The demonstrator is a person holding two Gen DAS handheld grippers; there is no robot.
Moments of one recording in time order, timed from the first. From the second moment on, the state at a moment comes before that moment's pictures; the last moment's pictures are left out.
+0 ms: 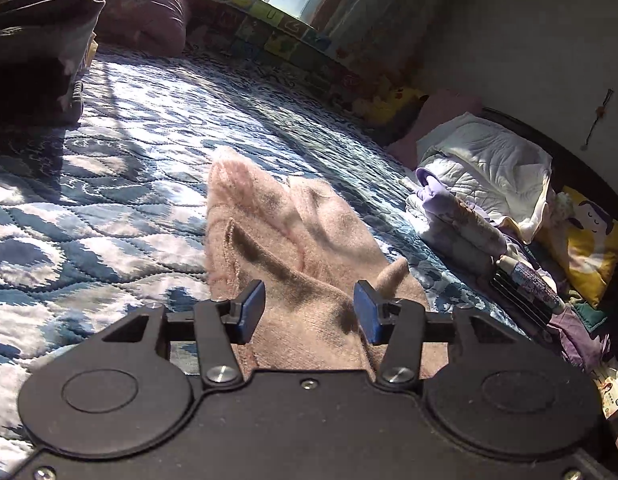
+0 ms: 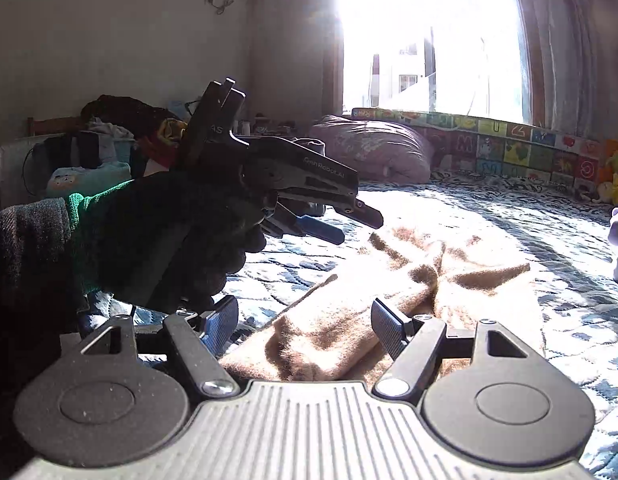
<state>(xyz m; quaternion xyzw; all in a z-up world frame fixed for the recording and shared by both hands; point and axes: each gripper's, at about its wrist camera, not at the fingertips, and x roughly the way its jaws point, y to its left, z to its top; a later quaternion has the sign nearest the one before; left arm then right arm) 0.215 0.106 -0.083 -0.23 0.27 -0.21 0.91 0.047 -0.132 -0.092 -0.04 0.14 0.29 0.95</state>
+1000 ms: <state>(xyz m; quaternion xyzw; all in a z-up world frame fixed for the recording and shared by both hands) 0.104 0.120 -0.154 -0.43 0.38 -0.11 0.81 0.087 -0.247 -0.157 0.24 0.31 0.13 0.91</state>
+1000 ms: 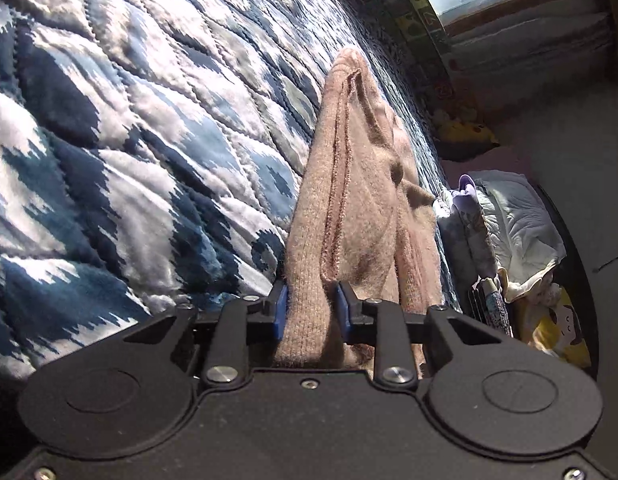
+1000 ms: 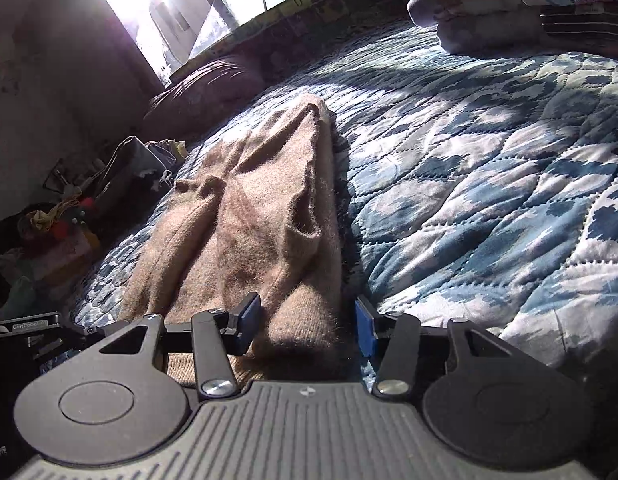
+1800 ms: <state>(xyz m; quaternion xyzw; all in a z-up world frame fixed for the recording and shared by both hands) 0.023 0.037 -0.113 0.33 0.21 -0.24 0.89 0.009 -0.203 -0.134 -0.33 0.18 0.15 0.91</state>
